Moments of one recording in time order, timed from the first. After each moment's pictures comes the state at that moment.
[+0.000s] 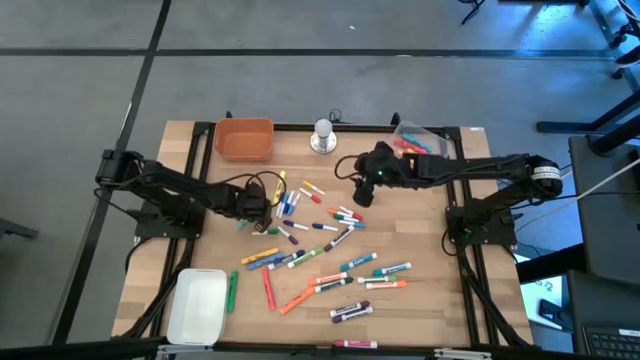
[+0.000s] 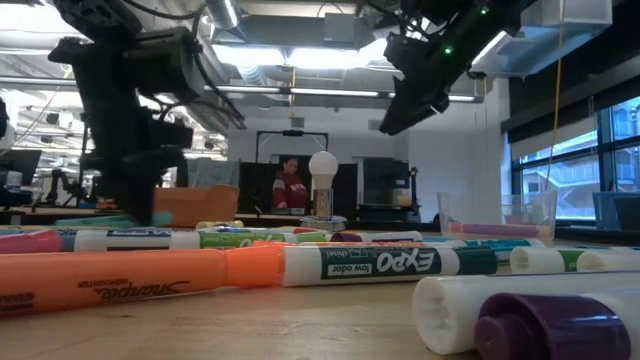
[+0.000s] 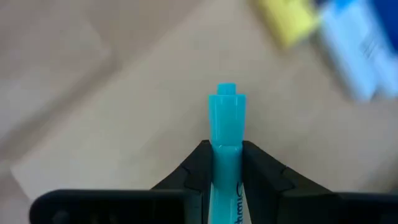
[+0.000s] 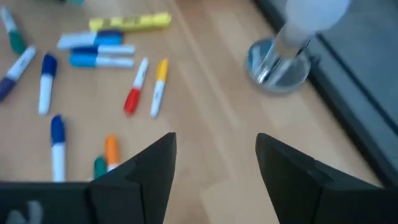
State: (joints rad) left arm -0.04 1.38 0.59 -0.58 -0.38 -0.93; right arm -0.15 1.37 0.99 -0.39 0.32 0.10
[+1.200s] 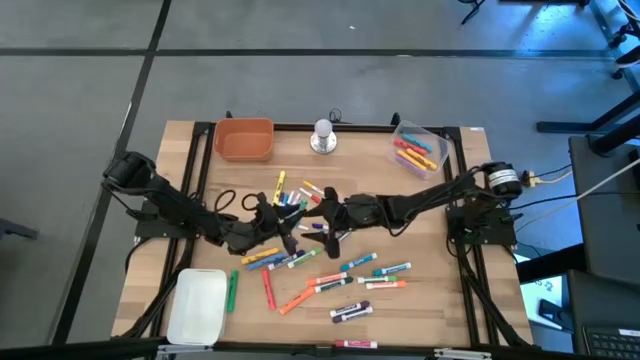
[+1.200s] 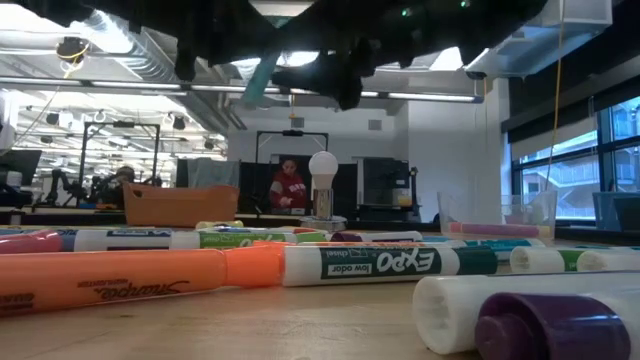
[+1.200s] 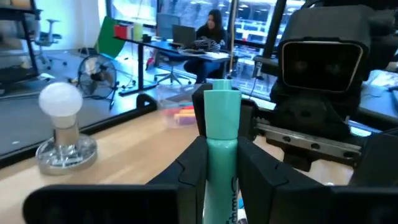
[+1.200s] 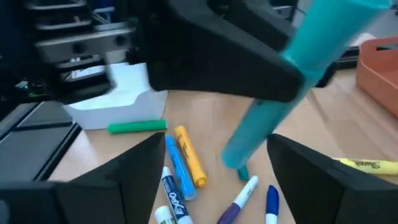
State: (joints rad) left arm -0.44 1.48 0.61 0.81 -1.02 -0.24; right arm 0.11 1.72 0.99 0.53 0.08 0.15
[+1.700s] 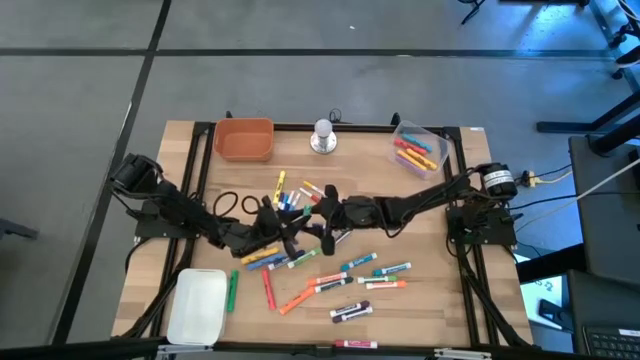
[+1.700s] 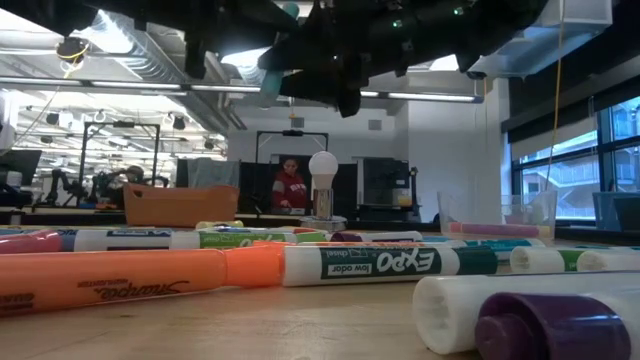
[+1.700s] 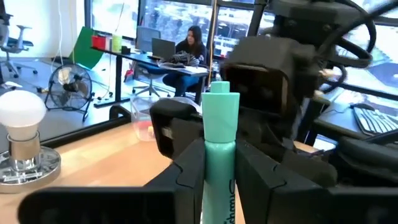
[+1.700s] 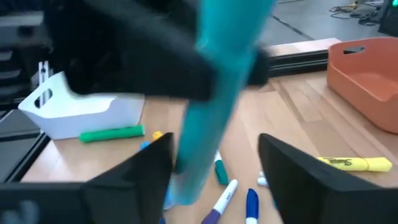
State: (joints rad) left arm -0.44 1.54 0.61 1.00 -0.97 -0.17; right arm 0.12 1.76 0.99 0.56 0.18 0.15
